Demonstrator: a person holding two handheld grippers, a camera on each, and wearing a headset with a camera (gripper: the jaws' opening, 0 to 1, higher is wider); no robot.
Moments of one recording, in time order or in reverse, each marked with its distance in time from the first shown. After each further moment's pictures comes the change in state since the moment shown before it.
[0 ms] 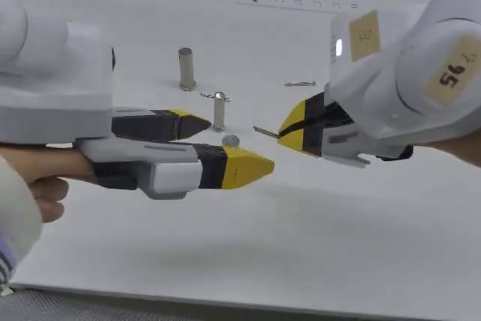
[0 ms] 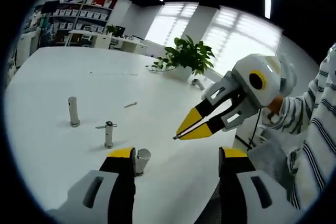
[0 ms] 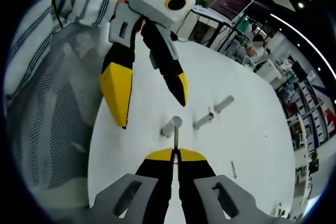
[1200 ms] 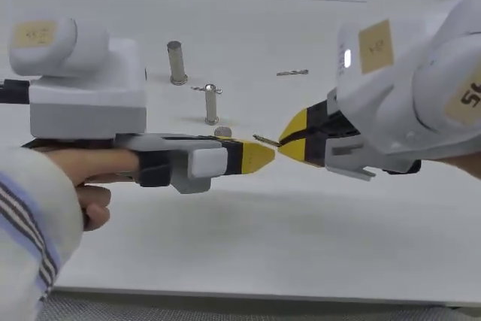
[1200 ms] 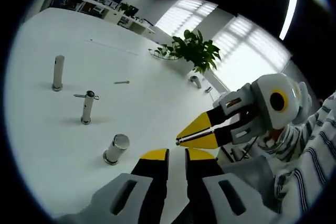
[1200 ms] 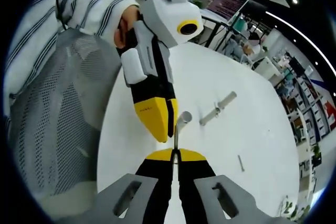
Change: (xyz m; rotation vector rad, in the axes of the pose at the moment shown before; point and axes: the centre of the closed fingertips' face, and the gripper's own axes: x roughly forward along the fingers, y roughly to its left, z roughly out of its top) left arm 0.027 -0.008 -0.017 -0.261 0.050 -0.064; right arm -0.007 0.017 -0.007 0.043 -0.021 -0.008
